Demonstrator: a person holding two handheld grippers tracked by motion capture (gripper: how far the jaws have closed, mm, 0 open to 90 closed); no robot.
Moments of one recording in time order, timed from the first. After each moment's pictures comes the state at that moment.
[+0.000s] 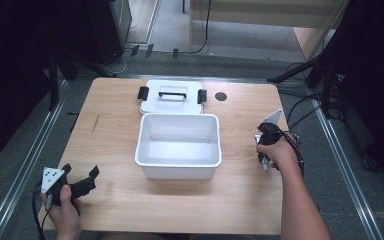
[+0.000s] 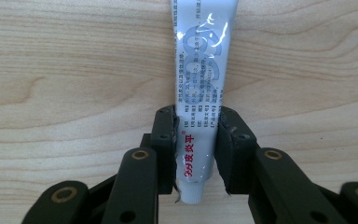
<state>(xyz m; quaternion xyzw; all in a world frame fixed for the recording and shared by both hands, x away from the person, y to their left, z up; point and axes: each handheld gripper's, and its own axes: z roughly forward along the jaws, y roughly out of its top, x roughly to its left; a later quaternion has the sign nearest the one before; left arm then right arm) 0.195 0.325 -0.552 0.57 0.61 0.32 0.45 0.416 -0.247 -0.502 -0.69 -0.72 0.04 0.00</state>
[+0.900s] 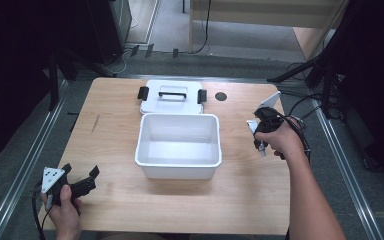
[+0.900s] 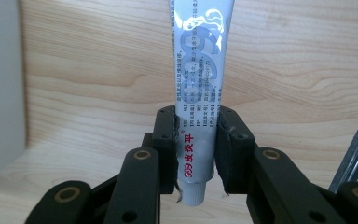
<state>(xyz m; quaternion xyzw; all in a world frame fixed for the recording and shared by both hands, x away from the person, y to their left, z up) 0.195 0.325 -0.552 0.57 0.61 0.32 0.45 0.414 -0.222 -0.428 -0.63 -0.78 -0.02 -0.01</state>
